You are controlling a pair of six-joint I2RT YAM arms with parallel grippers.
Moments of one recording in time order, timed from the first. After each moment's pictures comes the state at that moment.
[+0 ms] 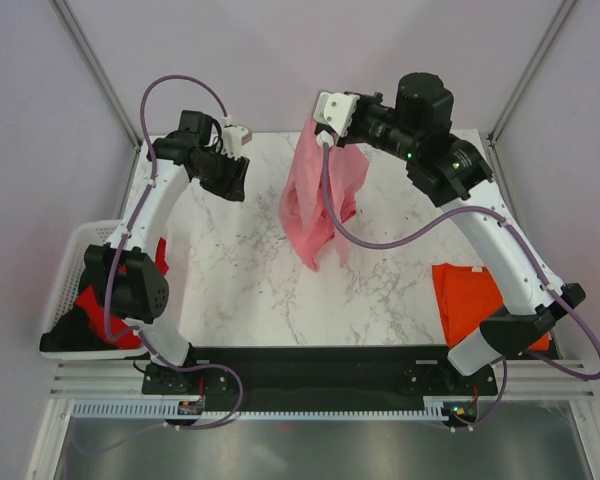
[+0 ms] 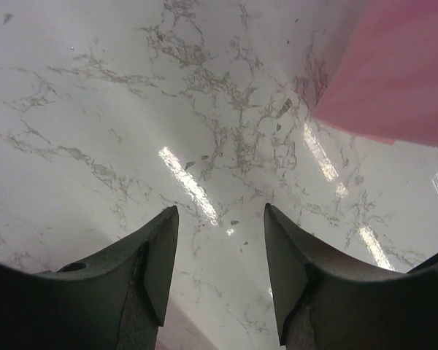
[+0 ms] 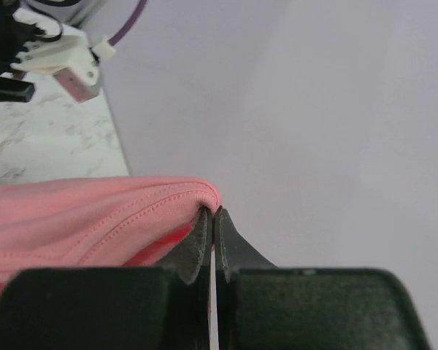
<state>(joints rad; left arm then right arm) -0.18 1.73 1.70 -0.98 0.30 0.30 0.60 1.55 1.94 -0.50 -0.29 -0.96</state>
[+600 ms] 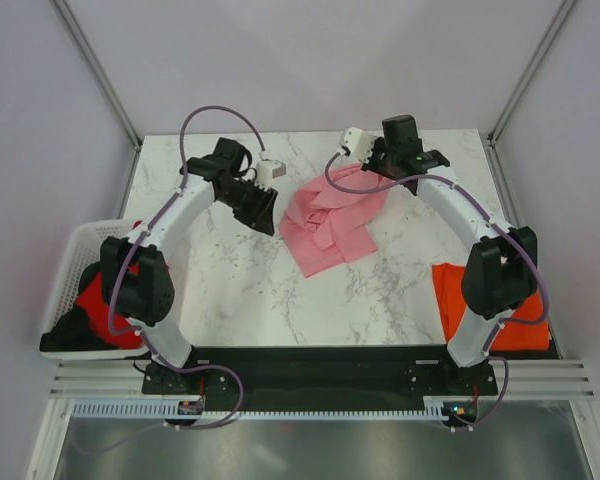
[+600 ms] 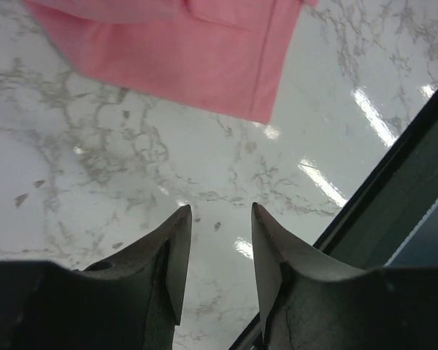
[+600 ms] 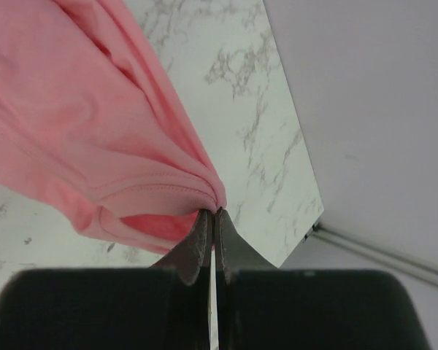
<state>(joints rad) -0.29 1.73 1.53 -0.95 0.53 0.30 0.35 1.76 1.58 -0.45 0.02 -0.95</state>
